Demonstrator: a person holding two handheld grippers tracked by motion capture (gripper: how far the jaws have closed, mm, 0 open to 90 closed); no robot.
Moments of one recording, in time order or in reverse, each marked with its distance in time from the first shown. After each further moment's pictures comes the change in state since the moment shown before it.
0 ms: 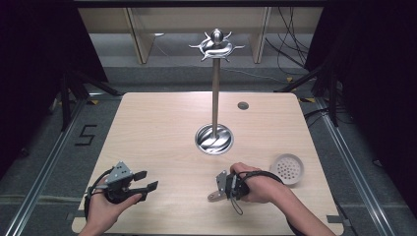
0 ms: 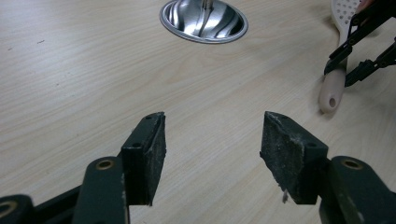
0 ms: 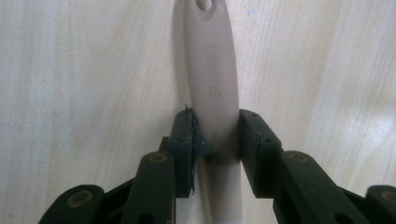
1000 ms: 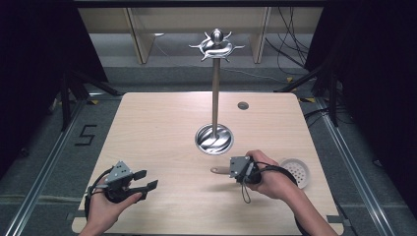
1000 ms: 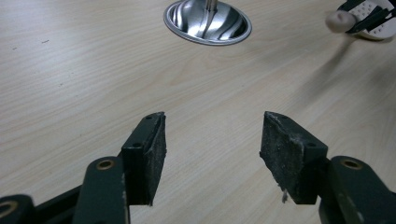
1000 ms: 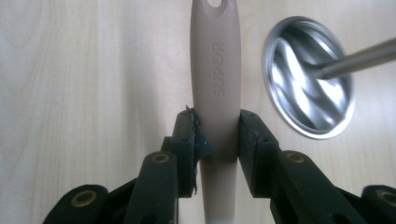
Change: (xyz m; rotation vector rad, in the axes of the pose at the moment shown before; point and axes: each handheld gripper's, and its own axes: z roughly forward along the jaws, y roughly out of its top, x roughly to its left) left arm 0.001 0.000 0.000 -0.008 0.012 -0.016; right arm -0.011 -0.029 -0.042 -0.194 -0.297 0.185
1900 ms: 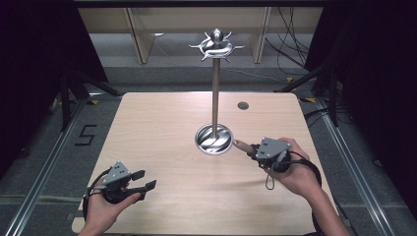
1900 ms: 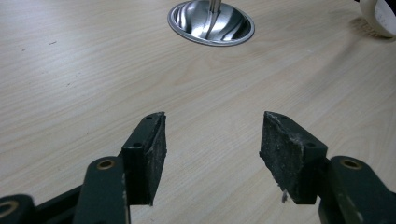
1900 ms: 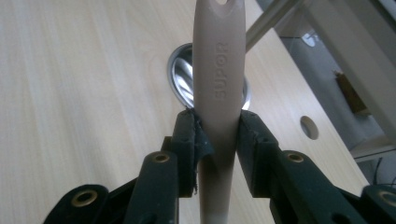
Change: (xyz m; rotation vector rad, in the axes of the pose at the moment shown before) left arm 0.001 -0.001 -0.003 -0.003 0.013 0.010; right arm -0.022 -0.035 -0.064 -0.188 -0.201 0.259
